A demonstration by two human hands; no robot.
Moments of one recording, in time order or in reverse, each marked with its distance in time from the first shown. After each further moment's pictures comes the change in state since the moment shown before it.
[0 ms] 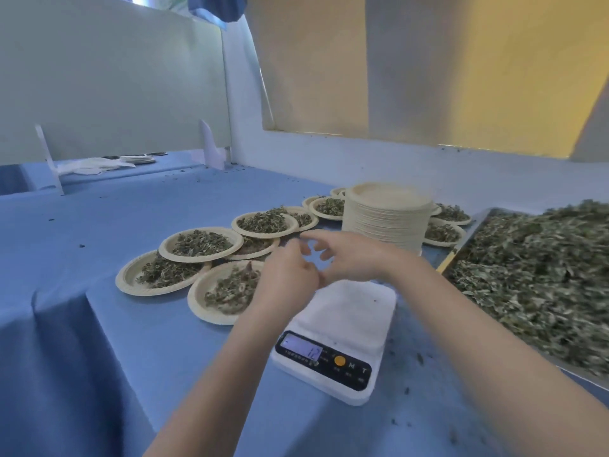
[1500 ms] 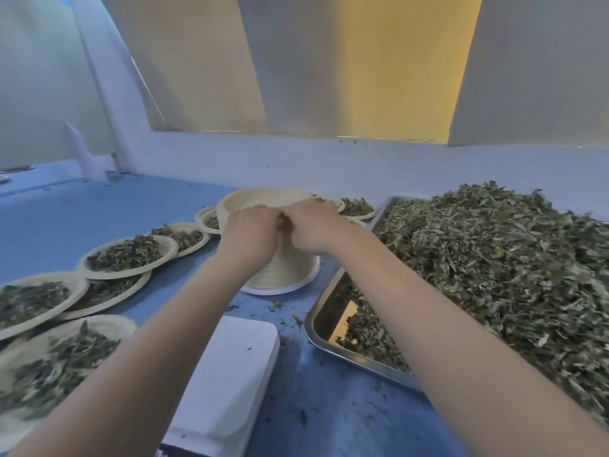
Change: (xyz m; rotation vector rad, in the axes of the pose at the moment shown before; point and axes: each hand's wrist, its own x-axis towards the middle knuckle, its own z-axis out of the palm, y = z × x) left_hand 0.128 0.097 0.113 0.566 -0.027 0.522; right_hand 0.010 0.130 -0.084 -0.440 0.248 0.261
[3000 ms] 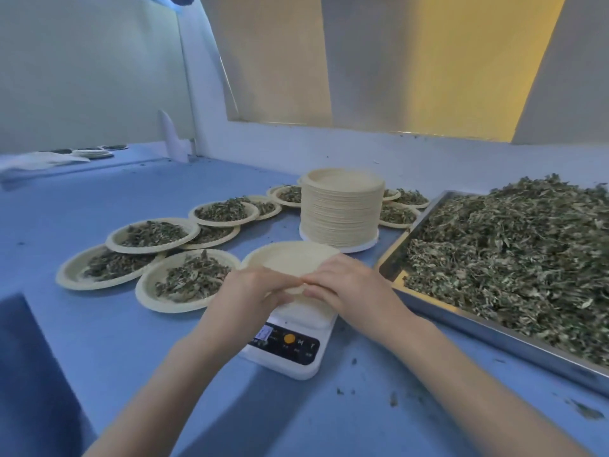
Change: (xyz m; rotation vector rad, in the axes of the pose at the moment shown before) left_hand -0.218 -0.053 -0.033 -0.453 0.105 0.027; right_hand -0.138 -0.091 0.068 0.242 0.232 -0.401
